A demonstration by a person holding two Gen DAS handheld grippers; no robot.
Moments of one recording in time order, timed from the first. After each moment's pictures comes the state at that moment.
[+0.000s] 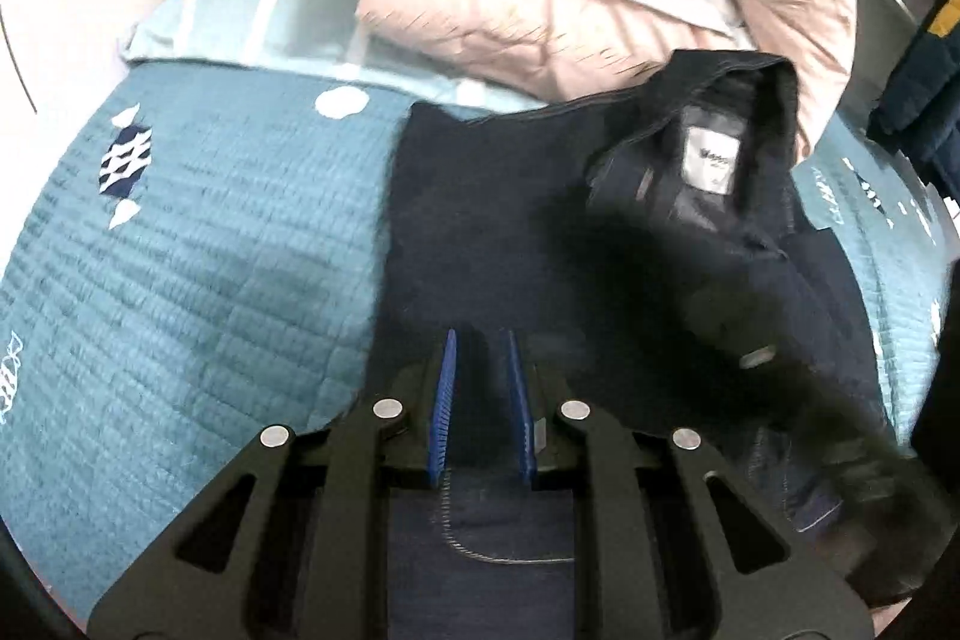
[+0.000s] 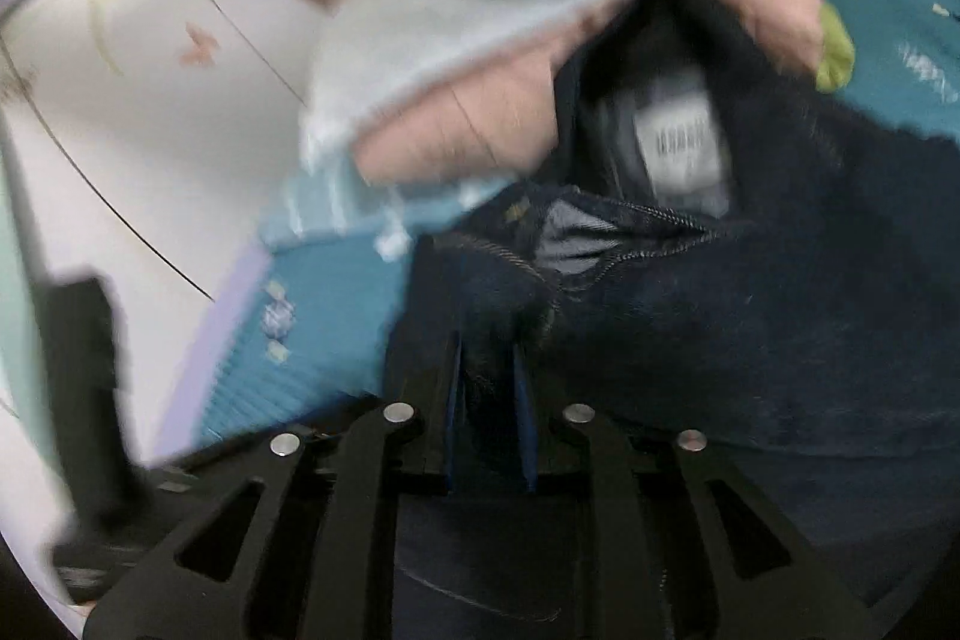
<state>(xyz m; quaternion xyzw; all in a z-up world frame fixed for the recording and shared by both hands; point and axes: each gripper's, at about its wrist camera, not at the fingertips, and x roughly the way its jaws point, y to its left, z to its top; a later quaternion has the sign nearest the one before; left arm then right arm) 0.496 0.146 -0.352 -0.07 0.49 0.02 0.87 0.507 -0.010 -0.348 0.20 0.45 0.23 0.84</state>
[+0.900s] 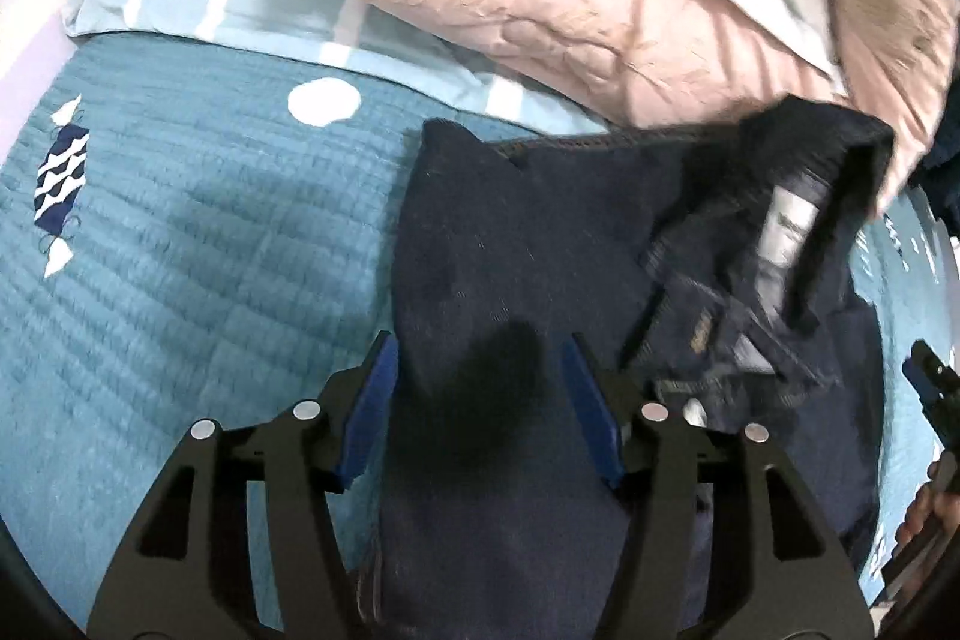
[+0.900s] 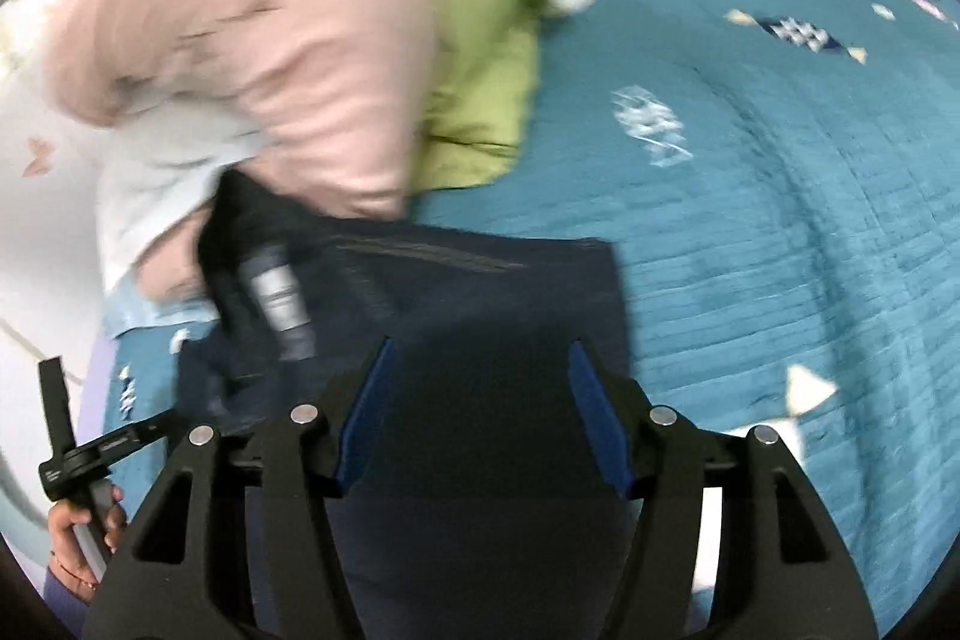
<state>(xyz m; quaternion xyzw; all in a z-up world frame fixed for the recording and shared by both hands) 0.594 0.177 -0.380 -0.11 0.54 0.02 0.84 0.567 -0.248 -0.322 0.20 0.46 0.06 0.86</state>
